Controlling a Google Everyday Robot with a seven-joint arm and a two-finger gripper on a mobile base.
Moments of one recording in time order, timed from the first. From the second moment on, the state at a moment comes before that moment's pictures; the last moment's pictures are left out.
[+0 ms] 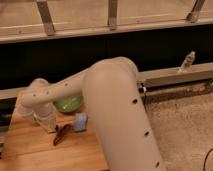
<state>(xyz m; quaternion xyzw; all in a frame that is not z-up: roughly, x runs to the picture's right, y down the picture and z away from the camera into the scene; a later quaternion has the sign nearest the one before) -0.296 0.199 0.747 -0.04 -0.38 -0.91 0.14</state>
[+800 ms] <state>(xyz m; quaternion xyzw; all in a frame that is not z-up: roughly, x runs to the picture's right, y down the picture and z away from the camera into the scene) -0.220 0.143 0.713 0.00 -0.29 -0.93 0.22</state>
